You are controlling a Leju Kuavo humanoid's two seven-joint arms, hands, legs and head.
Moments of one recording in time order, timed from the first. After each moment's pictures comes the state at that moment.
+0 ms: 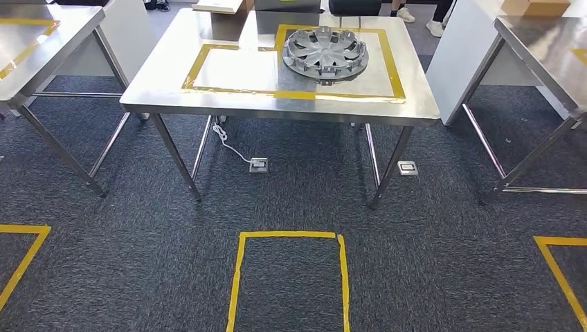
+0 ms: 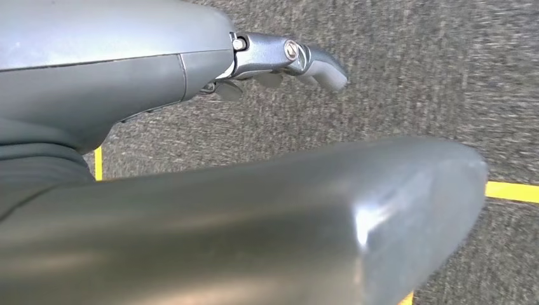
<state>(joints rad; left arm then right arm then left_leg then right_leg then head) -0.07 -0.09 1.40 -0.22 -1.13 0.09 -0.40 0.03 0.08 -0.40 -0.34 0.29 0.17 -0.54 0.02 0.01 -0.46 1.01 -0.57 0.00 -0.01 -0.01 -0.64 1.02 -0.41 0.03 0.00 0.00</state>
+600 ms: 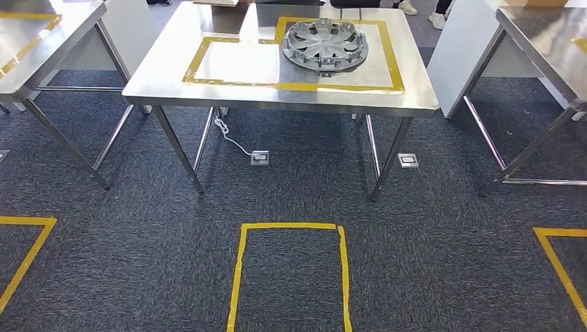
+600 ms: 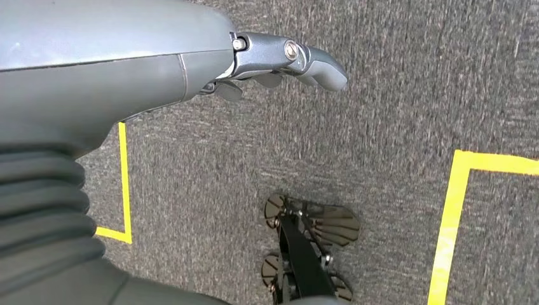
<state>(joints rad) -0.08 -0.10 1.40 -0.21 -1.12 0.06 -0.36 0.01 0.05 -0.45 -0.21 0.28 0.18 -0.23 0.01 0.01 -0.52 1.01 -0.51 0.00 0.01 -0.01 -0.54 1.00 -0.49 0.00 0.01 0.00</state>
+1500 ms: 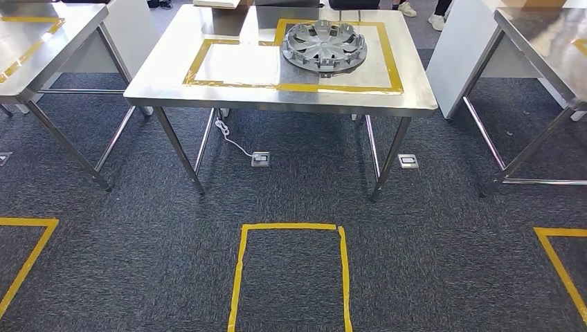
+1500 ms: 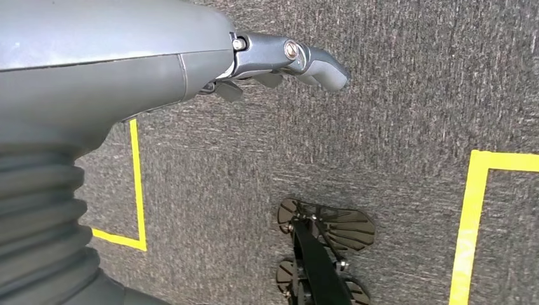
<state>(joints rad) -0.01 -0.08 1.00 -0.26 -0.77 0.03 -0.25 0.05 0.02 -0.36 -0.23 0.20 0.12 -0.09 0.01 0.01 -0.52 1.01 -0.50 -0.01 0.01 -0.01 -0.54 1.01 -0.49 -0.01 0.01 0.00</state>
